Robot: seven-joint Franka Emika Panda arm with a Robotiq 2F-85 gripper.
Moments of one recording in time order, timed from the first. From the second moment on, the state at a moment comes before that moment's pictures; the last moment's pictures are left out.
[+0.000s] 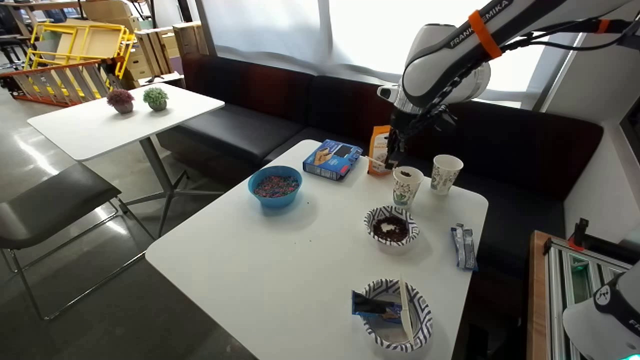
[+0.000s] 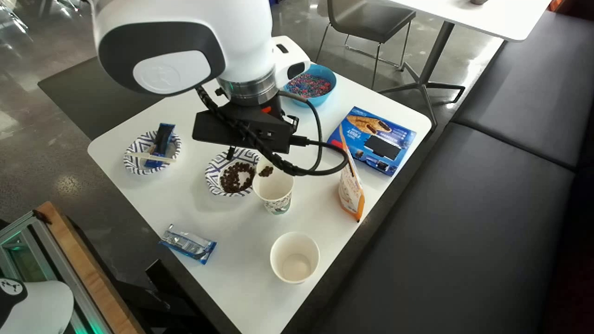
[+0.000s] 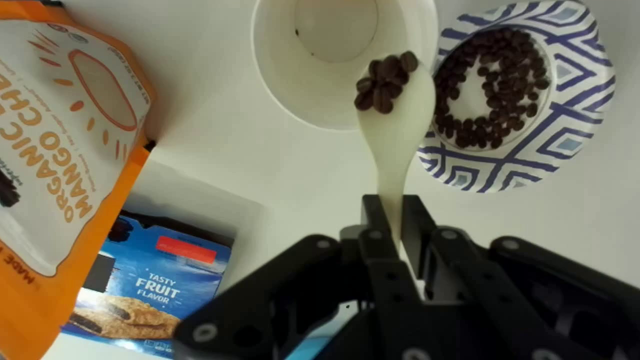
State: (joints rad) arm -0.19 0.07 -0.10 -2.34 0.22 2.53 -0.98
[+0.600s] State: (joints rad) arm -0.23 0.08 -0.12 -2.34 0.53 2.52 -1.33
